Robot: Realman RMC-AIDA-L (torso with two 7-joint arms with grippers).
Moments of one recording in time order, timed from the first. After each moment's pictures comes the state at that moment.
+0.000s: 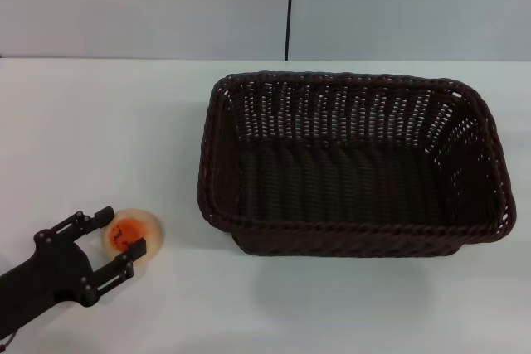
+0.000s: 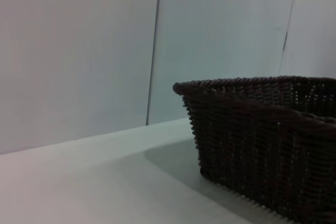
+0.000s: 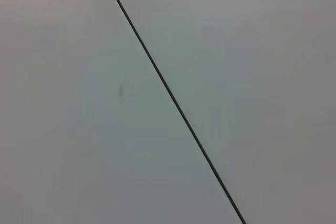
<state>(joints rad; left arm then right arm) -0.23 -2.06 0.01 0.26 2.31 1.57 -0.63 0.27 2.06 -0.25 -0.36 -1.12 -1.54 1.08</state>
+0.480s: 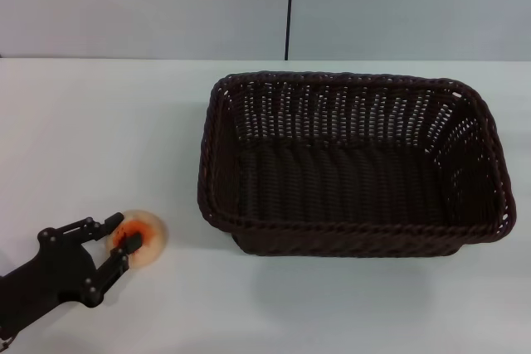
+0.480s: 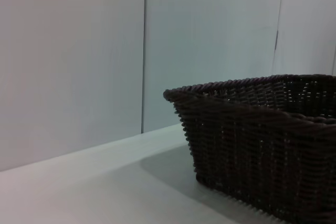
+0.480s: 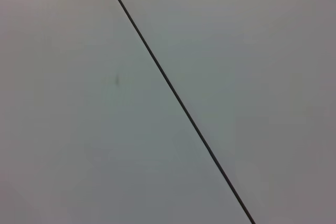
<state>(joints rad) -0.23 -2.06 0.01 0.24 2.30 1.57 -0.55 0.28 2.07 -0.26 -0.34 -1.13 -1.53 1.08</state>
